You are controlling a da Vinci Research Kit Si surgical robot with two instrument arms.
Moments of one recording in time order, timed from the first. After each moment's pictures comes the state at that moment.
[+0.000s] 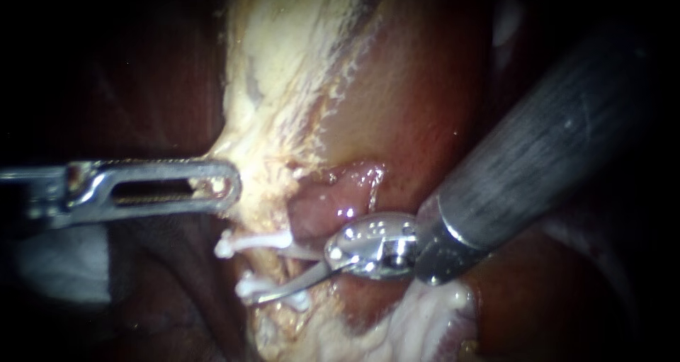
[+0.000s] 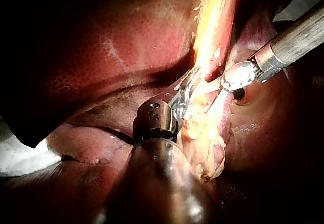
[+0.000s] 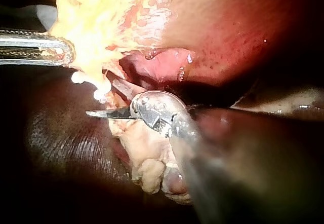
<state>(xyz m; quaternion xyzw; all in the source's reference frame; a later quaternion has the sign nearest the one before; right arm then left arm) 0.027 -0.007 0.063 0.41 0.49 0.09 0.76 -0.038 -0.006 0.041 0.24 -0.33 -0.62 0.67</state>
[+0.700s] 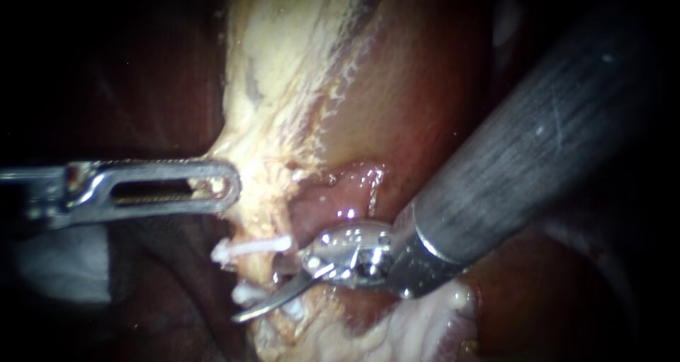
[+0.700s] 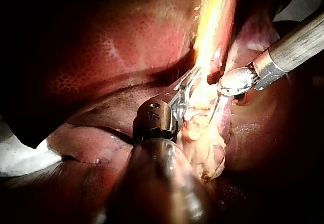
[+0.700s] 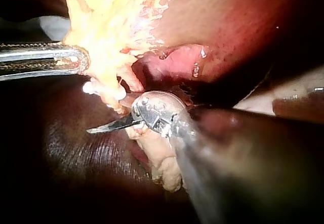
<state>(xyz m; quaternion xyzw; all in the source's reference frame) 0.028 -0.008 0.062 0.48 0.50 0.06 0.72 -0.037 -0.006 0.041 0.24 -0.33 -0.62 0.67</state>
